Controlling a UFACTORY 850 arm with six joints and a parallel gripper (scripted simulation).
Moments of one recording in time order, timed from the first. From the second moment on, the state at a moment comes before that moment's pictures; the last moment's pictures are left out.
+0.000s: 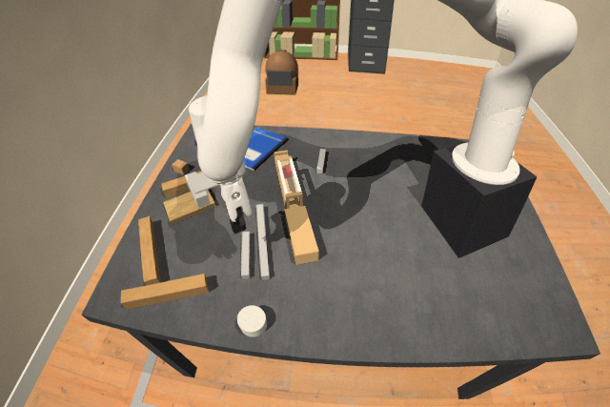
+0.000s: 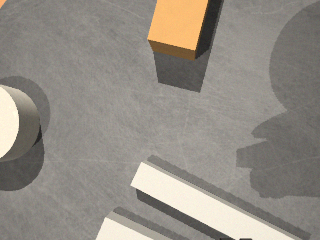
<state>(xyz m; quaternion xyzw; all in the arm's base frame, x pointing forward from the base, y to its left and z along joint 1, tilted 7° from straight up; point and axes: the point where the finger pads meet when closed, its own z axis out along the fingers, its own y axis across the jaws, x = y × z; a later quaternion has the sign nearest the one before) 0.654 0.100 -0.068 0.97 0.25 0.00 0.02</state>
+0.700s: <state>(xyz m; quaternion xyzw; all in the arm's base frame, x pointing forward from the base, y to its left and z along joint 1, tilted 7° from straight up) 0.654 0.101 -0.068 0.99 -0.17 0.01 -0.02</state>
